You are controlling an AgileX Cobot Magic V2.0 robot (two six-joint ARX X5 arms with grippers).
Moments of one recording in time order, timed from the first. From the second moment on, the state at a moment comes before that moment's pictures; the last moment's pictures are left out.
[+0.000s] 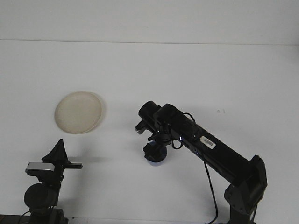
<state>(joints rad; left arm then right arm) -0.04 0.01 0.03 0.17 -0.07 0.01 0.77 1.89 1.72 -1.34 -0.02 -0.04</state>
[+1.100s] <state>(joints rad) -0.04 0.01 0.03 0.17 -0.07 0.01 0.13 1.51 1.65 -1.25 -0.06 -0.06</state>
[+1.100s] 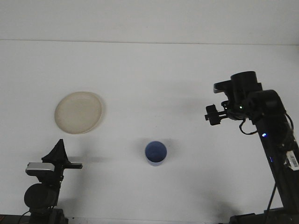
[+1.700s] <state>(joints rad) -0.04 0.01 0.03 0.17 -0.07 0.01 0.03 0.79 0.99 -0.75 0.03 -0.02</state>
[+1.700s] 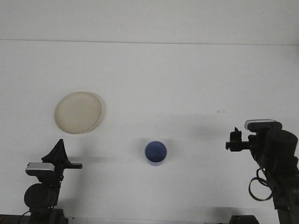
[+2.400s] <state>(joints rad) -0.04 0.01 0.03 0.17 -0.07 0.01 0.03 0.47 0.56 -0.24 0.03 -0.01</state>
